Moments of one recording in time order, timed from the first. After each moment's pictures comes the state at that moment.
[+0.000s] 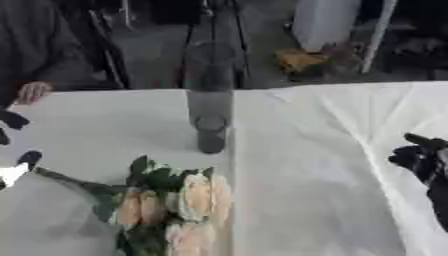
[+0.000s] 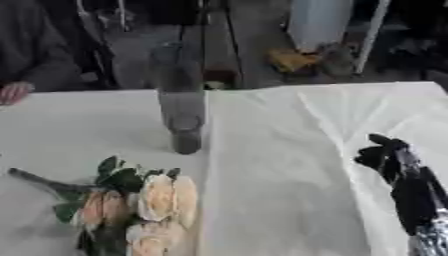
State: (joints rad) left arm -0.15 0.89 -0.07 -1.81 -0.32 0.00 -0.06; right arm -0.03 -0.35 -0.09 -1.74 -0.20 -0.13 0.00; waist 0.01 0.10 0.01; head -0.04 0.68
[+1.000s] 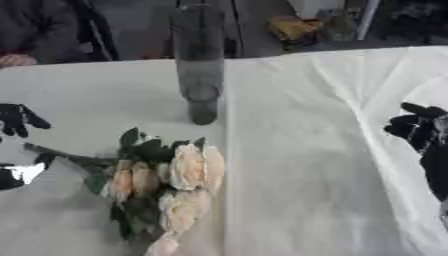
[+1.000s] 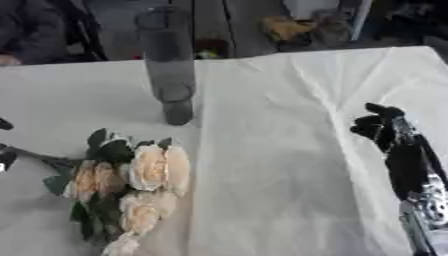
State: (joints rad) left arm -0.18 0.89 -0.20 -1.75 -0.55 -0.09 -0.15; right arm -0.03 -0.35 -0.09 -1.73 -0.19 -0.13 0.01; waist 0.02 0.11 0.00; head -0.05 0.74
